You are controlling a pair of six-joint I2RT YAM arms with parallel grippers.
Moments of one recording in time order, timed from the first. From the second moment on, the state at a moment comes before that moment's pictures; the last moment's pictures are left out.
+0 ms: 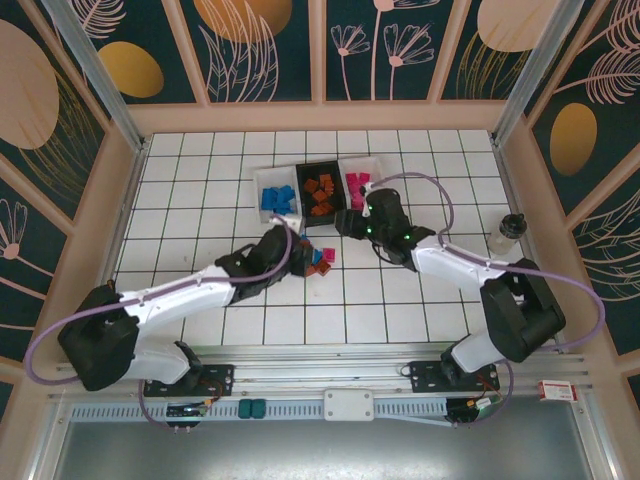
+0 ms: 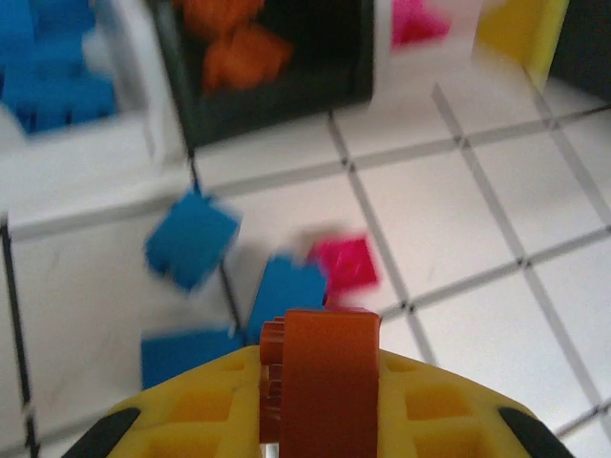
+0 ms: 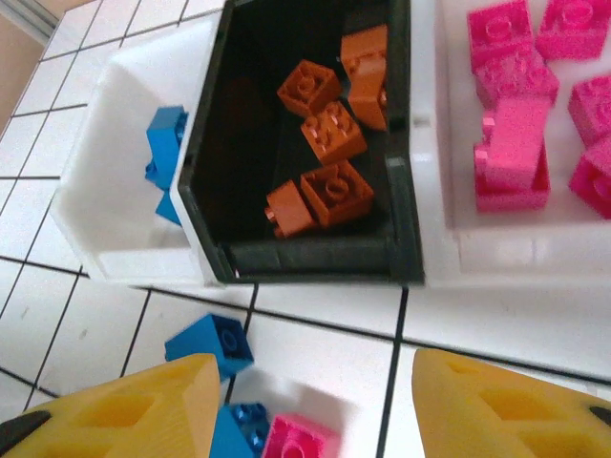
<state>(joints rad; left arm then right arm) -0.84 1.38 0.82 -0.13 -0.20 -0.55 0.60 1.46 0.83 0.03 -0.04 0.52</state>
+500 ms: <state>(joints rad) -0.65 2.04 1.55 -0.23 -0.18 -0.52 0.68 1.33 0.64 0.04 -0.02 0.55</state>
